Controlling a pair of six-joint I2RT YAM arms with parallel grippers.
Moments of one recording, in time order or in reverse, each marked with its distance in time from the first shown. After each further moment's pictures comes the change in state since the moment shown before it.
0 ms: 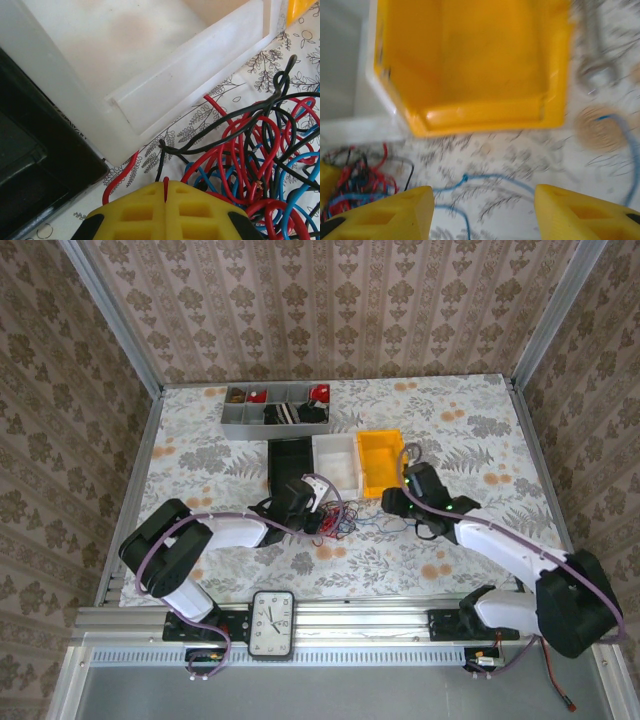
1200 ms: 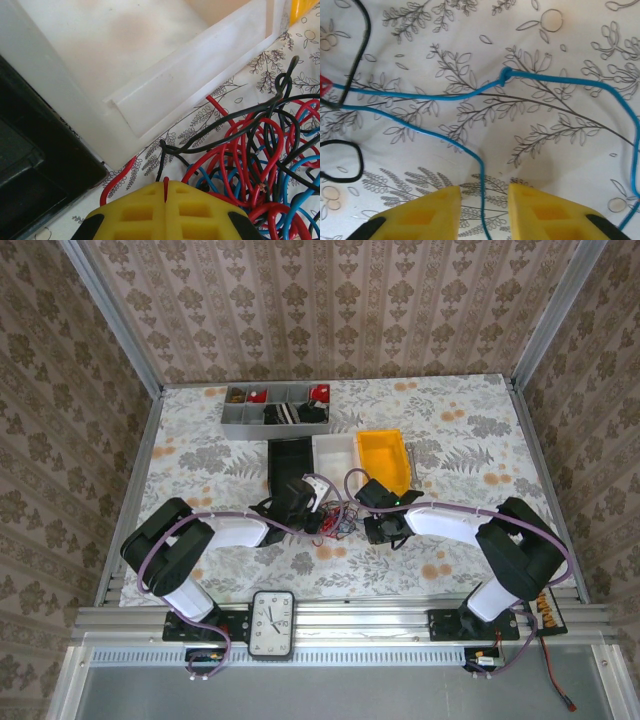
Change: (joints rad) left arm -0.001 0.010 0.003 0.006 -0.004 0.000; right arm 0.220 0.354 0.159 -0.244 0.061 0.004
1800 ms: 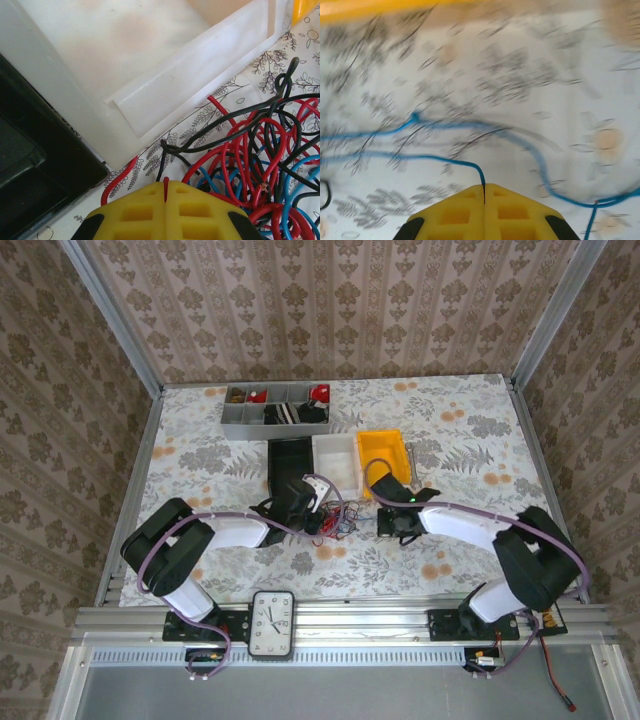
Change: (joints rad) left arm -0.006 0.000 0.000 0.000 -0.019 0.000; right arm -0.129 -0.126 -0.063 0.006 0.033 0.141
